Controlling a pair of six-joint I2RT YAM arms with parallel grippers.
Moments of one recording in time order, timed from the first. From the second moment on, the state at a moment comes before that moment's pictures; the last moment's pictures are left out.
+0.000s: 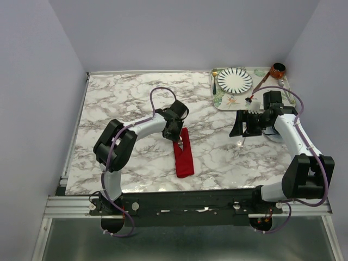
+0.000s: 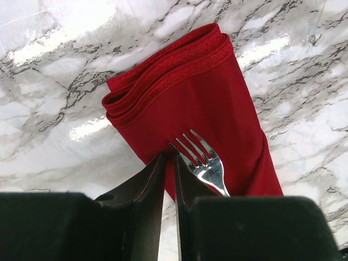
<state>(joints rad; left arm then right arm) -0.68 1.90 1.31 -0.55 0.02 -0.36 -0.05 1.41 1.10 -0.88 -0.55 -0.09</state>
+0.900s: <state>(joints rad) -0.69 1.92 1.33 -0.57 0.00 -0.37 -0.05 1.41 1.10 -0.88 -0.55 -0.09</state>
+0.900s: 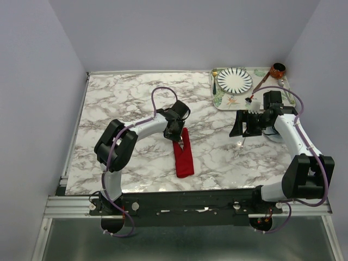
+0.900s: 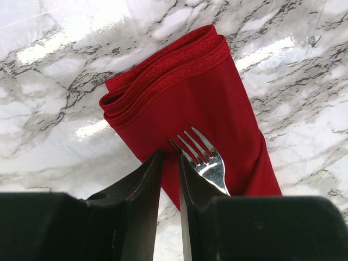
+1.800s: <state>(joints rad) -0.70 1.80 1.31 -0.58 -0.08 -0.38 -0.05 1.41 1.09 -0.88 -0.55 -0.08</state>
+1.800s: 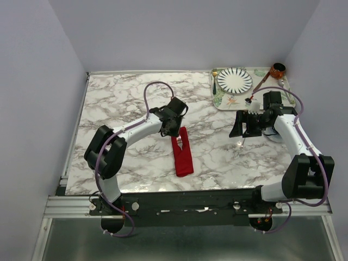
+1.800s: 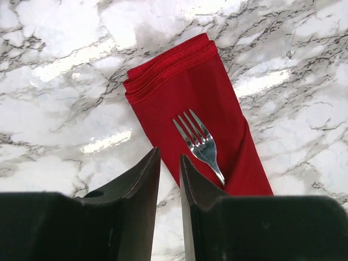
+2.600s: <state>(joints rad) -0.69 1.88 1.28 -0.58 -0.15 -0.43 -0.05 1.39 1.08 -0.88 -0.55 -0.08</state>
